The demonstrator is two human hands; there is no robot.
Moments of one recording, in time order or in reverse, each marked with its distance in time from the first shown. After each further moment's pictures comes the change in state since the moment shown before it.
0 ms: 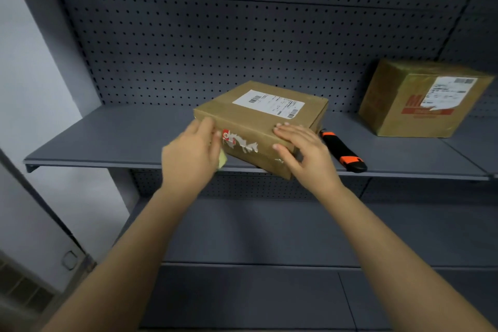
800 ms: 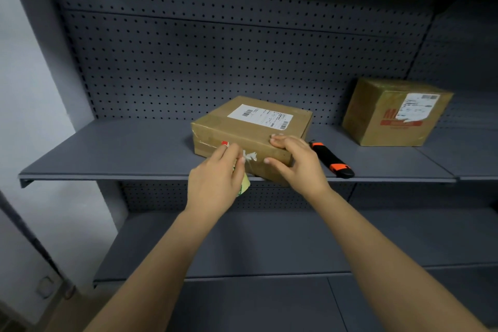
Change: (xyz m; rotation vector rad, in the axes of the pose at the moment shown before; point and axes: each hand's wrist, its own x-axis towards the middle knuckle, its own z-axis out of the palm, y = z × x) left_hand -0.023 0.026 -0.004 -0.201 -0.128 0.046; right_hand 0.006 -0.020 -0.003 -0.003 -0.058 0.129
